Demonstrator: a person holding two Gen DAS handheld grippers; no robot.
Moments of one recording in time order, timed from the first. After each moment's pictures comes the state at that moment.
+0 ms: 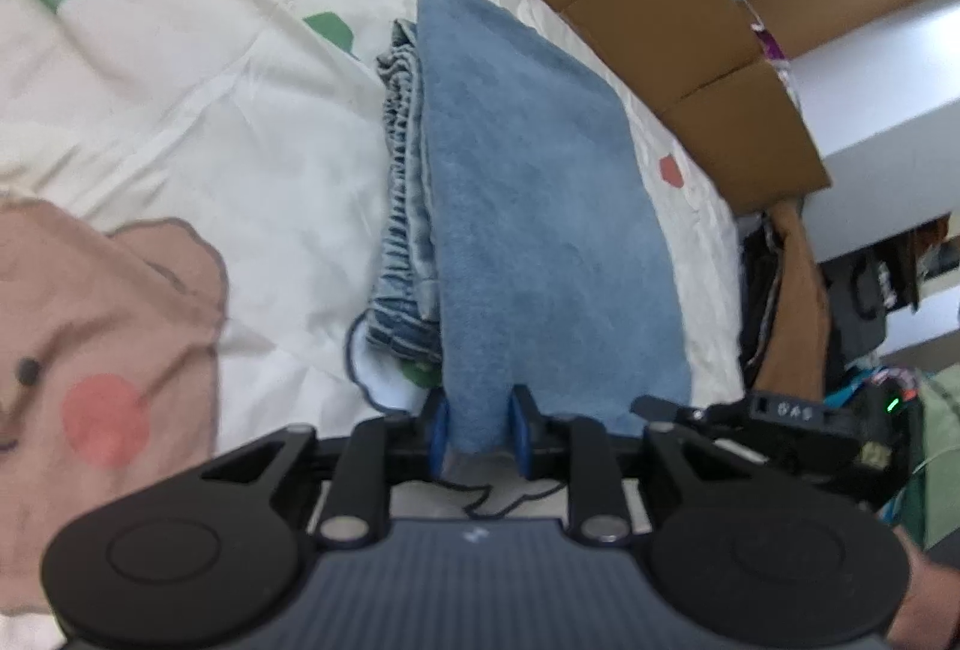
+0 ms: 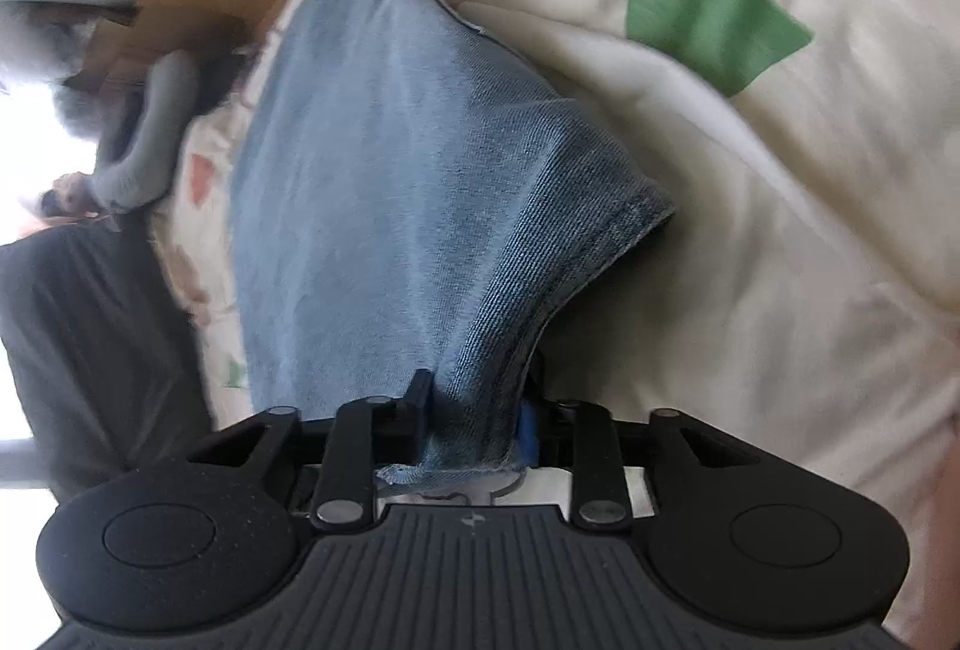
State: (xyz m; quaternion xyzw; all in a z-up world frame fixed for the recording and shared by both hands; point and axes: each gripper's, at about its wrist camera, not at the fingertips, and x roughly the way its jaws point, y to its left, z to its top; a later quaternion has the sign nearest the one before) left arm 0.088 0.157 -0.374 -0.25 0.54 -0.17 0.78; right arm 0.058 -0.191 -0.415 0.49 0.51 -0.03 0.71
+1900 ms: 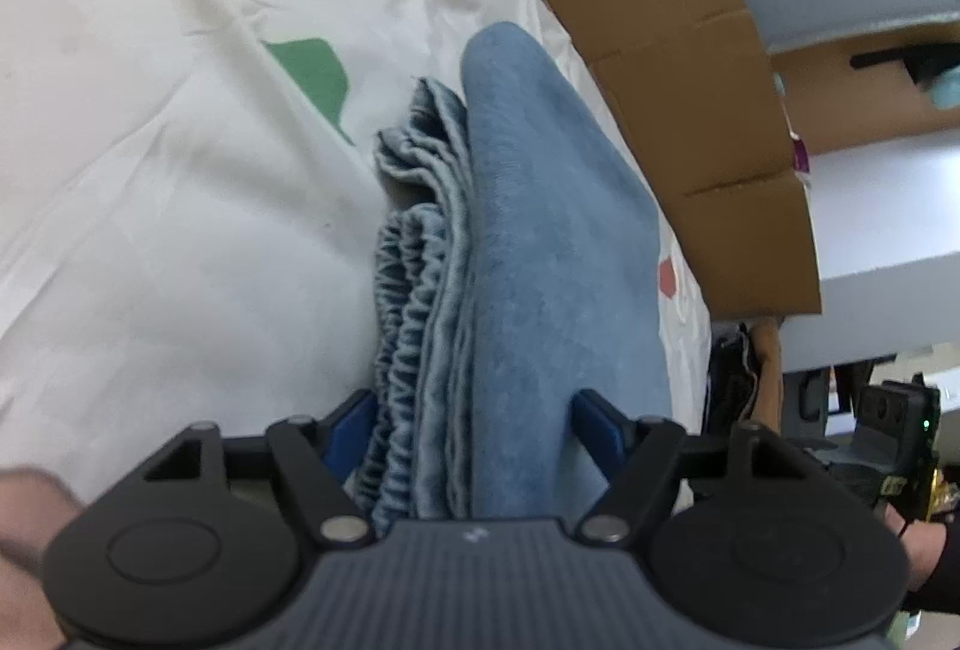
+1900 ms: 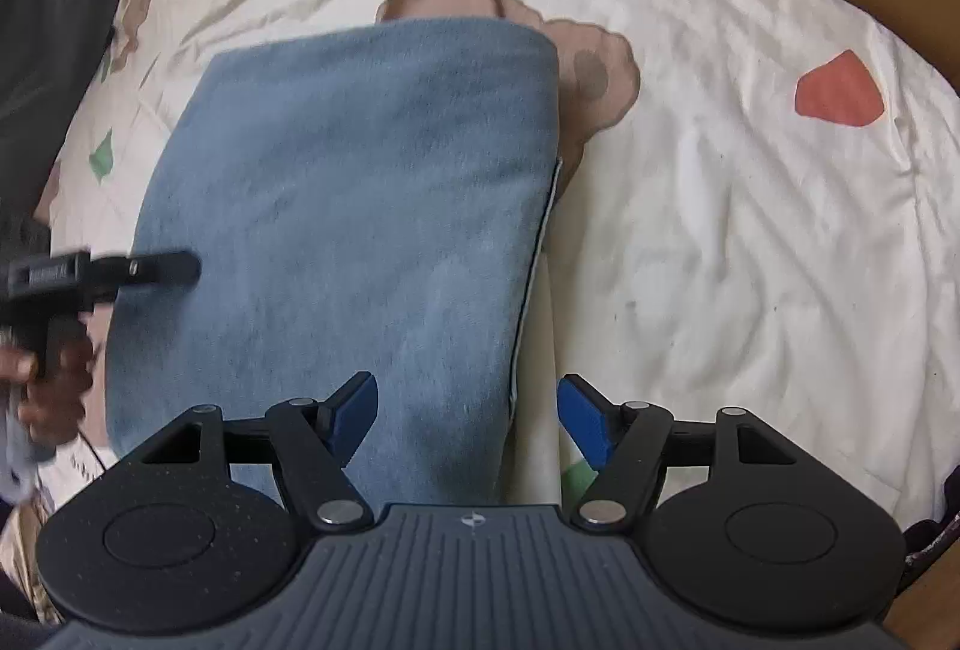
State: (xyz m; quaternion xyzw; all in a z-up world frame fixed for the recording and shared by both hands) left arm 0.204 0.160 -0.441 -0.38 0.53 -0.21 0.73; right arm 0.207 -0.232 -0.356 0.09 0.63 0.12 0.76
